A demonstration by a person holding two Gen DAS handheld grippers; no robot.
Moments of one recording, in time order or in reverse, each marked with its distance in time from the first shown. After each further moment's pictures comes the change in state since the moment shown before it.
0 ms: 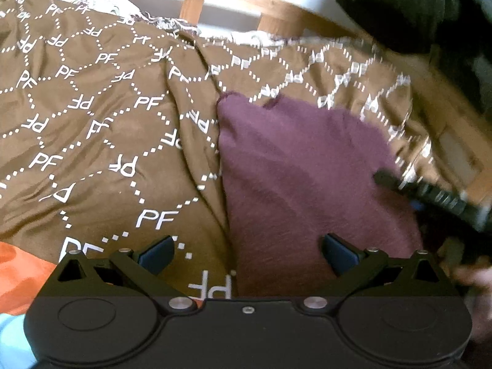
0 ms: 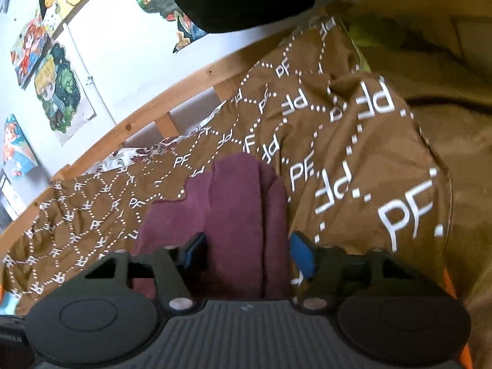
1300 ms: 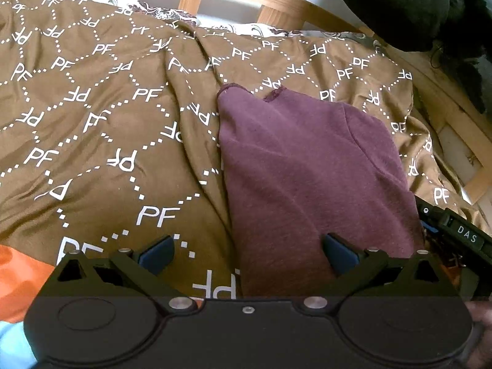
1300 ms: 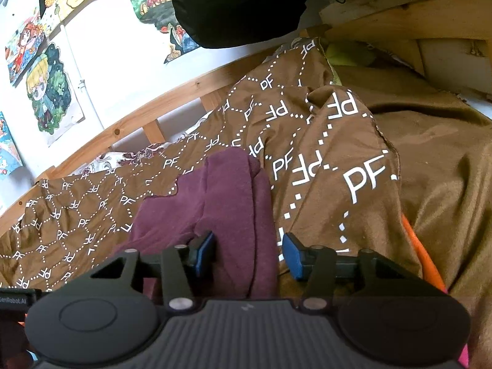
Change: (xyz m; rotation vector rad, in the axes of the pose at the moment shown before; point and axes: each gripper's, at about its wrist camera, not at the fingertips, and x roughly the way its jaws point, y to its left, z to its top) left arm 0.011 0.005 0.003 0.010 0.054 0.006; right arm -0.041 0.020 -0.028 -0.019 -0.078 -0.124
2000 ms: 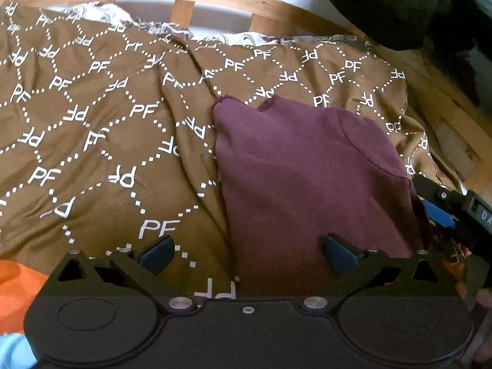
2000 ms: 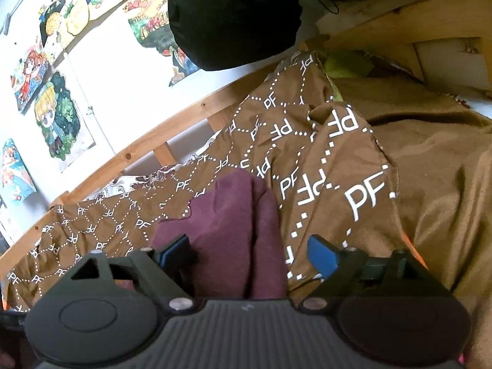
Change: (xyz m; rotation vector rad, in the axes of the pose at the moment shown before) left arm -0.007 -0.004 0.001 0.046 -0.023 0.010; right arm -0.008 -0.007 0.009 0.066 -0.052 0.064
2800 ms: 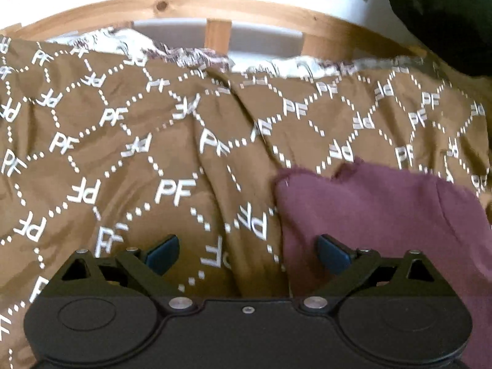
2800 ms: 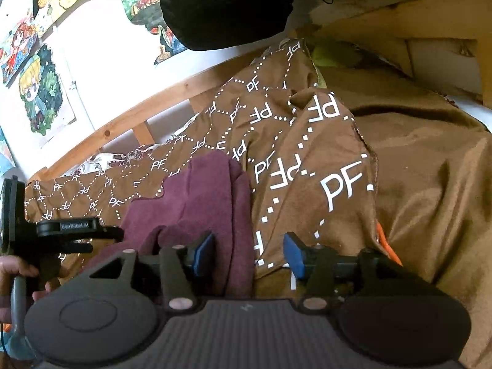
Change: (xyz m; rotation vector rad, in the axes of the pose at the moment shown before) left arm 0.078 0.034 0.087 0.022 -0.096 0.201; right arm 0.005 -0.006 -0.006 -0.065 0.051 -0.095
